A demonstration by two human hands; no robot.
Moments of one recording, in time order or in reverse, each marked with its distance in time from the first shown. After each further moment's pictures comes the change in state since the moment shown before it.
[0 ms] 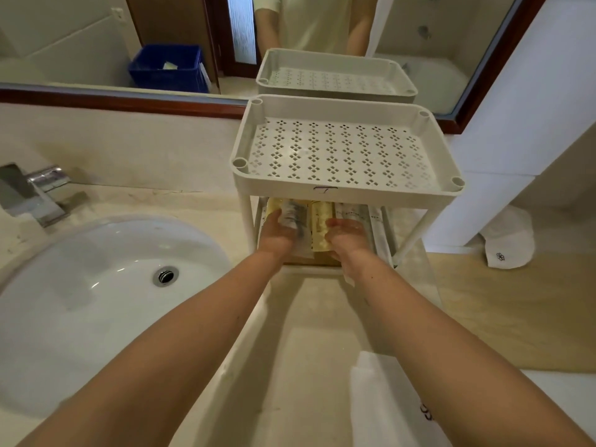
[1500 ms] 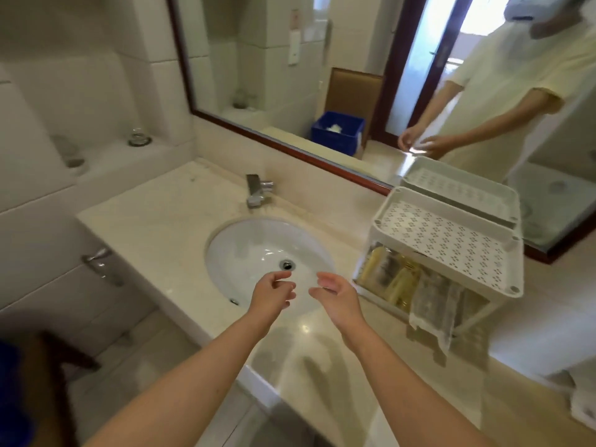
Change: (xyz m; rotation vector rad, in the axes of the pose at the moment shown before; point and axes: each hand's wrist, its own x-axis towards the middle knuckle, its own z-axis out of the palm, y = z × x) left_hand -0.266 -0.020 -0.165 -0.488 0.389 -0.177; right_hand -0.261 -0.004 0.031 -0.268 -0.642 -0.290
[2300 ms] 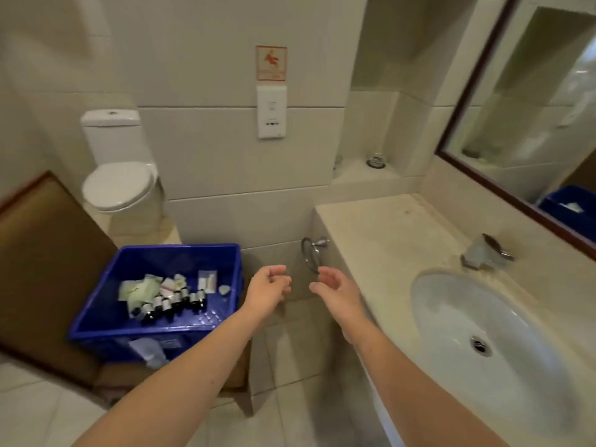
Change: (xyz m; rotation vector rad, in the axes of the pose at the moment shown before) left_hand -0.110 -0.028 -0.415 -0.196 0.656 0.068; right_hand -0.114 -0.050 0.408 -0.182 -0.630 -0.215
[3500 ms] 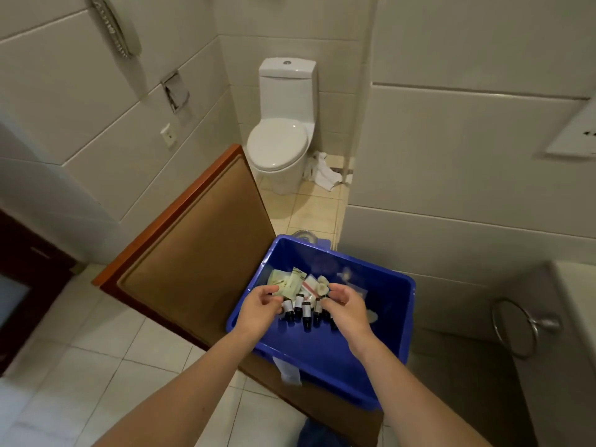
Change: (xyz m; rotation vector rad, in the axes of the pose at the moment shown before) left_hand 0.135 -0.065 -0.378 0.027 0.436 -0.273; right_hand 0.140 0.014 0.409 -0.170 -0.475 0.189
